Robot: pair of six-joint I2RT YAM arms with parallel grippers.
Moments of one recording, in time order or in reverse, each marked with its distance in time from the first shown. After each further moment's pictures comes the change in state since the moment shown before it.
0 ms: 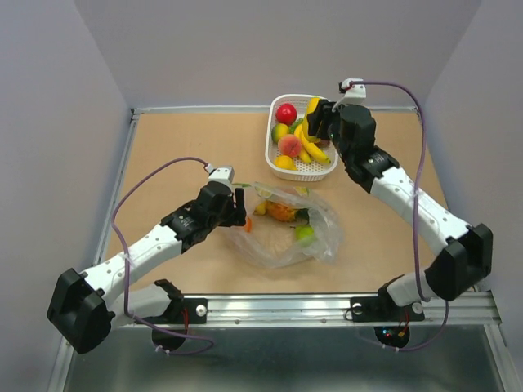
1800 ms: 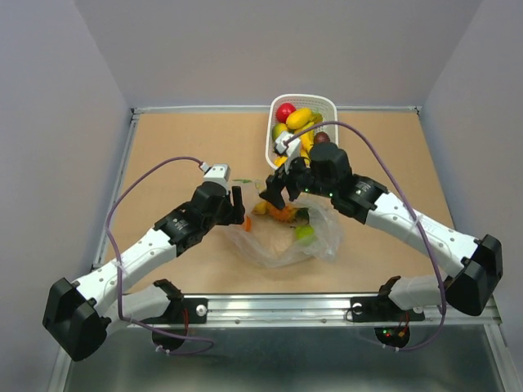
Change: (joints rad) left arm 0.001 -0.061 0.000 -0.002 -0.011 0.003; right arm 0.183 -0.014 -0.024 -0.178 -0.464 -0.274
